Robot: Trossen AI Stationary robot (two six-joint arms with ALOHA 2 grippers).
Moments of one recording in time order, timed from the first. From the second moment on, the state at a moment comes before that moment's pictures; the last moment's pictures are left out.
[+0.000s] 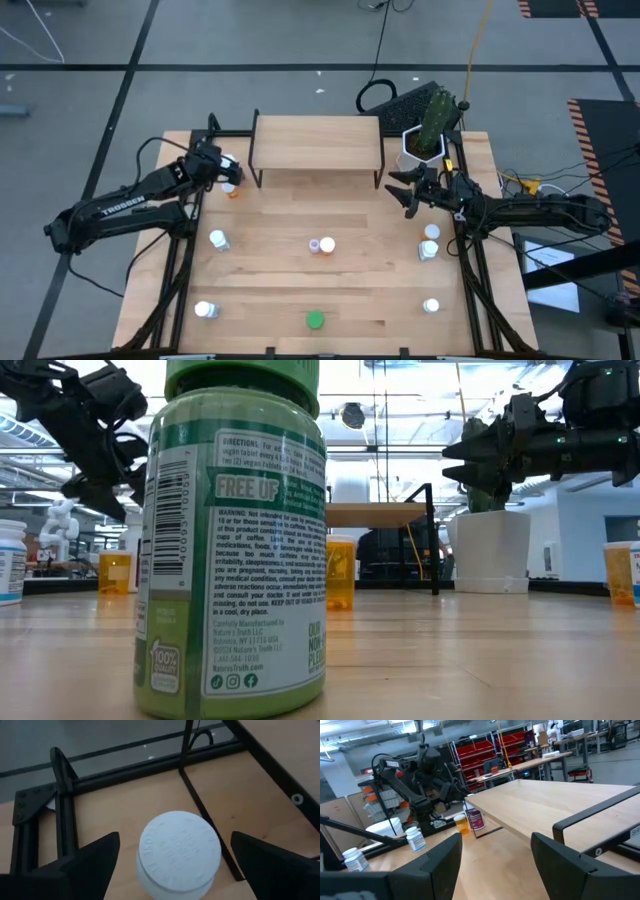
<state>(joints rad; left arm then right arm) 0.60 0.71 0.46 -0.53 -0.44 -0.43 -0.29 0.75 0.03 0.78 0.06 0.28</state>
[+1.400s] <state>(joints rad) 0.64 0.98 1.13 -0.56 -0.46 0.03 -0.28 0.75 0.03 0.69 -0.03 0.27</state>
